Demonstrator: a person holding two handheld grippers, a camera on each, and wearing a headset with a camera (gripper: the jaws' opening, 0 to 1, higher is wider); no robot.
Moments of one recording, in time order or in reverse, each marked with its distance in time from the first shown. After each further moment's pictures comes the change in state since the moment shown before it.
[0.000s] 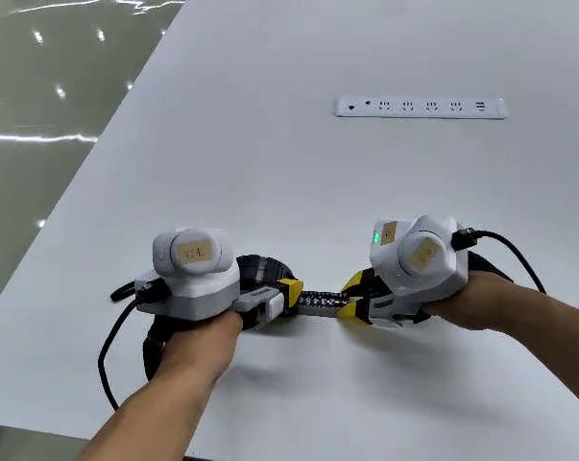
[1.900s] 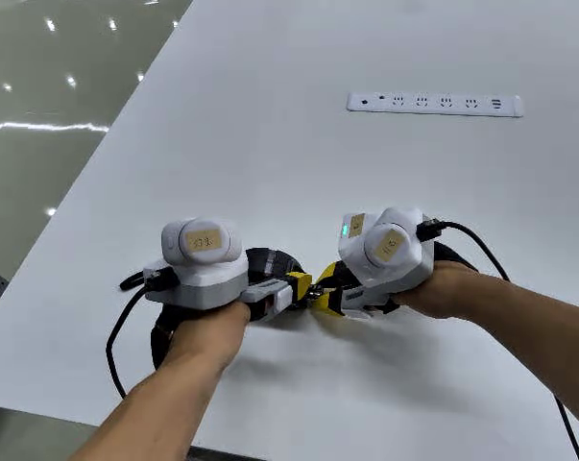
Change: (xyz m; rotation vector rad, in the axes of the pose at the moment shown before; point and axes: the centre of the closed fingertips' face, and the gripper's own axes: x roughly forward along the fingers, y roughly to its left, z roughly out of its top) left arm -0.001 0.001 0.000 -0.019 0.004 -0.007; right arm 0.031 0.005 0.033 -0.057 -0.017 0.040
